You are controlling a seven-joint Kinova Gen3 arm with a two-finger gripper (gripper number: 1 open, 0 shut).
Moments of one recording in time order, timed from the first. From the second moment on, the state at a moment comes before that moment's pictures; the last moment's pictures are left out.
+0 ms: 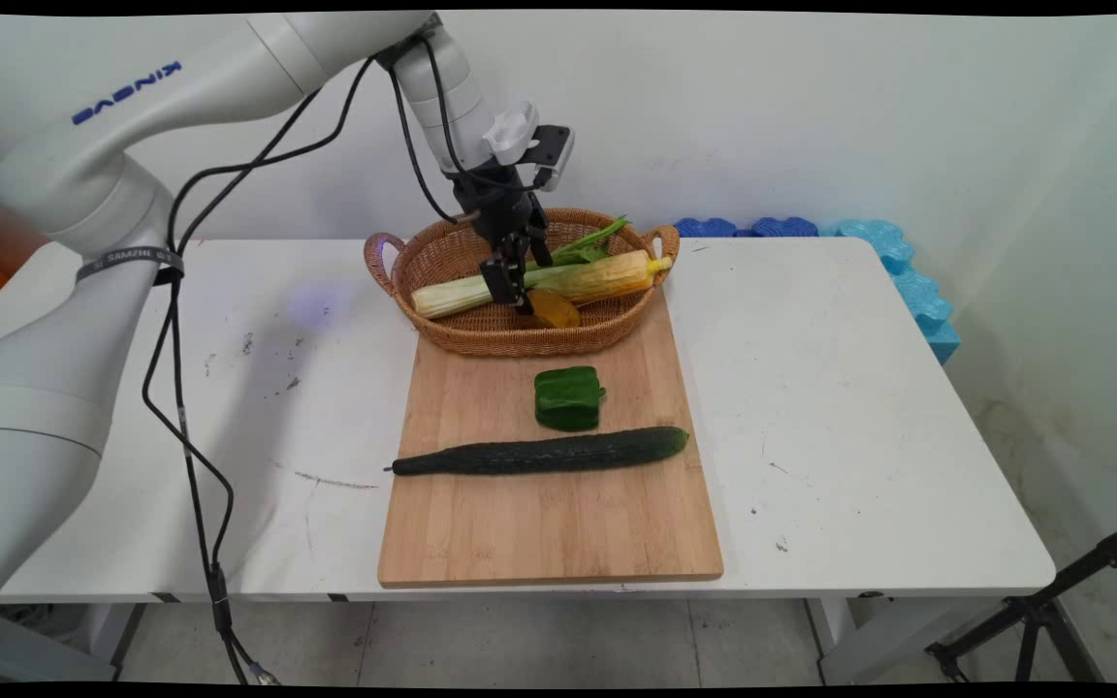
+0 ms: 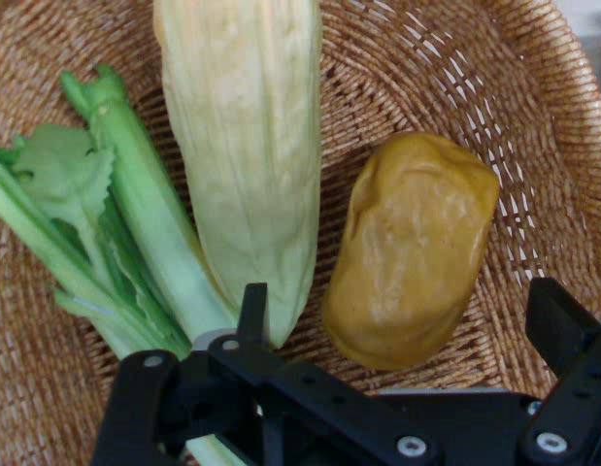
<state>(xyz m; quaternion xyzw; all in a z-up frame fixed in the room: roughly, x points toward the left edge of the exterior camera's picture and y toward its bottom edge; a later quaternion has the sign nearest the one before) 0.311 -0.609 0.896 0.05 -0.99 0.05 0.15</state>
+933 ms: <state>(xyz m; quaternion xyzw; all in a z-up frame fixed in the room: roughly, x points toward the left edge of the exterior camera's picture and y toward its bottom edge) 0.317 -0.615 0.886 0.01 -0.99 0.04 0.15</state>
